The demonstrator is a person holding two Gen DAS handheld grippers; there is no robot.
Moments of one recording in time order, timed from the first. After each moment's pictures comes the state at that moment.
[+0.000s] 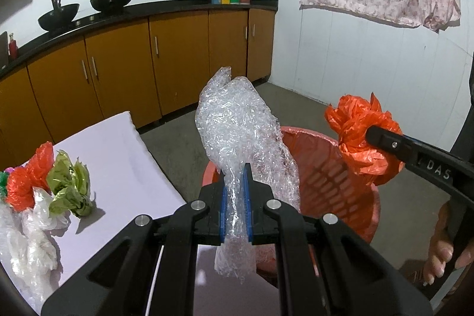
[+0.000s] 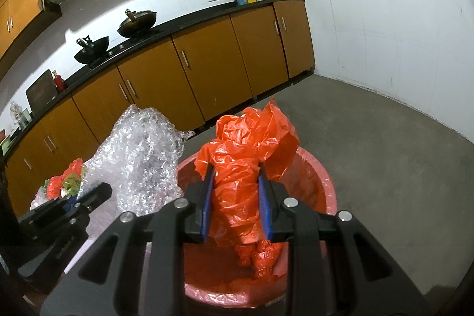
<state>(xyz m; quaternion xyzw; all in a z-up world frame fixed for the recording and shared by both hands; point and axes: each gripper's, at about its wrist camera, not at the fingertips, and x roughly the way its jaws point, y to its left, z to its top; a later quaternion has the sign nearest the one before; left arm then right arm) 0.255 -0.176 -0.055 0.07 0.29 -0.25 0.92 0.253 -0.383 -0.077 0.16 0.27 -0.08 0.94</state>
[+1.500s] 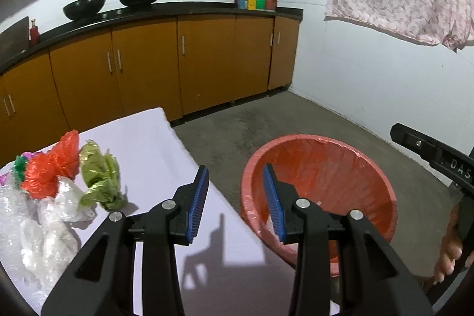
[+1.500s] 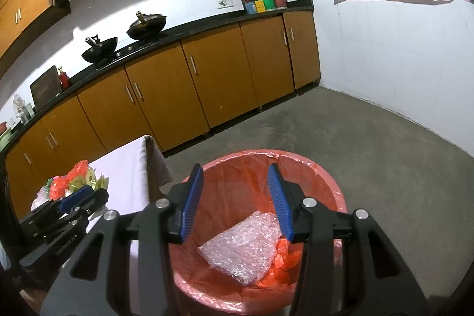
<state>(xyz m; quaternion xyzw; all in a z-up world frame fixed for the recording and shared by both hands) 0.263 -0.132 -0.047 0.04 0.28 -0.20 0.94 0.261 -0.358 -0.057 0.14 0.25 -0.08 0.95</state>
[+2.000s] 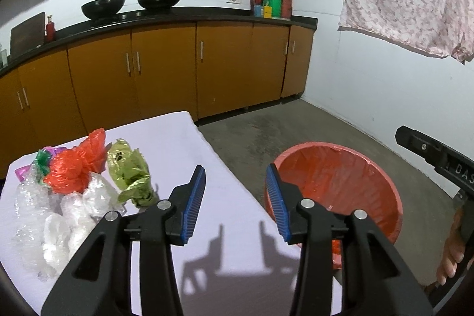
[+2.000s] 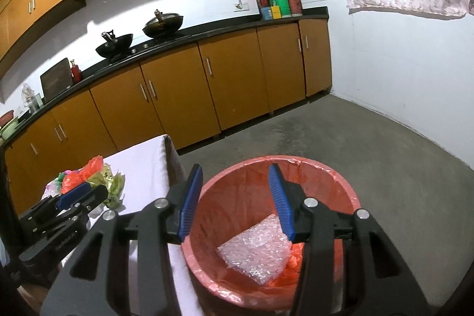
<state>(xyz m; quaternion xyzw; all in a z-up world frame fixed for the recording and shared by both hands) 0.254 -0.097 -0.039 0.02 0.27 -0.17 0.95 0.261 -0.326 -0.040 0.12 0.25 -0.05 0.96</state>
